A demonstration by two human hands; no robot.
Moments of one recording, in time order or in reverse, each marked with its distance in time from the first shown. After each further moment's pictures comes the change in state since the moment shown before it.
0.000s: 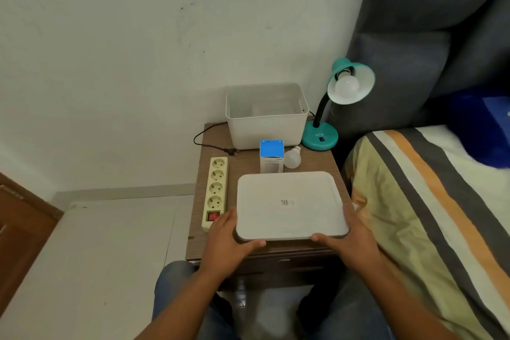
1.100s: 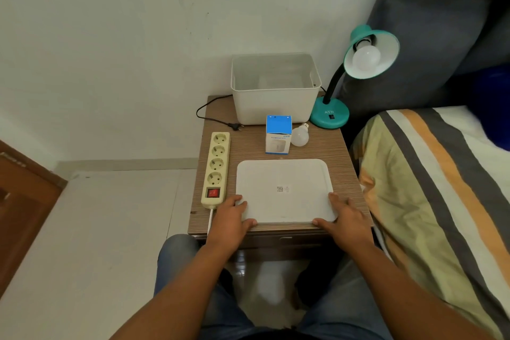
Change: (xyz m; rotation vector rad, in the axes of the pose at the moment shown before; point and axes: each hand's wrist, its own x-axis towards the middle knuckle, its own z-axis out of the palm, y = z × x) left_hand 0.012 -0.015 0.016 0.265 -0.136 -0.096; right_hand 0.021 0.018 0.030 -0.577 -0.209 0.132
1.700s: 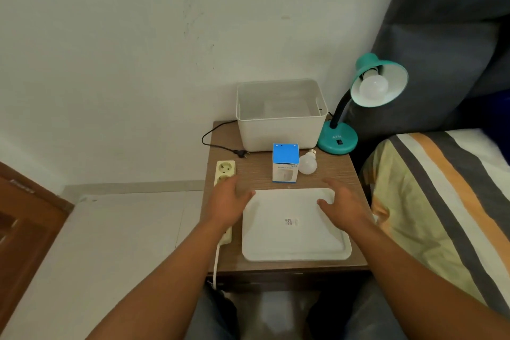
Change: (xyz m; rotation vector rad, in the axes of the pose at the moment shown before) left_hand 0.080 0.035 -0.089 -0.185 0.146 -0.055; right_hand 0.077 -0.062 -0.054 0.195 0.067 -0.071
